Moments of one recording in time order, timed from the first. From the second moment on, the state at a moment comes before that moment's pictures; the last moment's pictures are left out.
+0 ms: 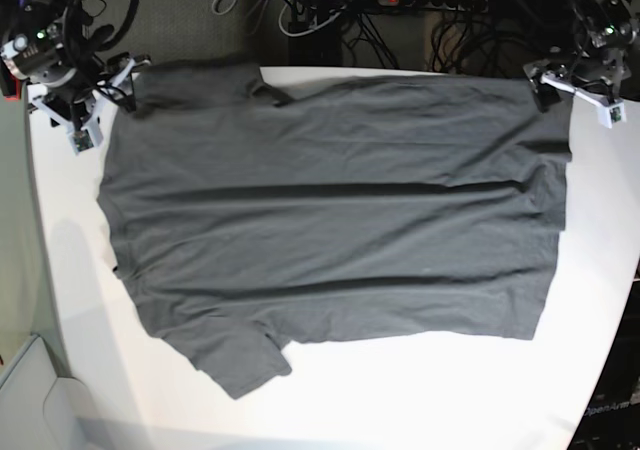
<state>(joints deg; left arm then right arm) 19.6 -4.7 -44.4 94.2 -16.7 -22.7 46.8 -23.6 6.1 31.1 114.3 12.5 39.9 -58.8</state>
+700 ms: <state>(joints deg) 17.3 -5.2 -44.7 87.5 -13.5 -22.5 37.8 -23.6 6.1 31.2 114.3 12.3 39.9 -58.9</state>
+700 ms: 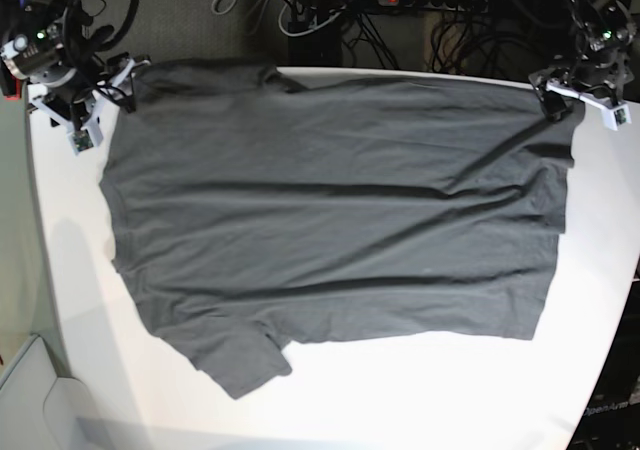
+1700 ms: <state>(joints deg) 17.1 -5.5 -40.3 87.7 -12.9 -22.1 36.4 -24.2 6.1 30.8 114.3 12.7 39.9 -67.2</state>
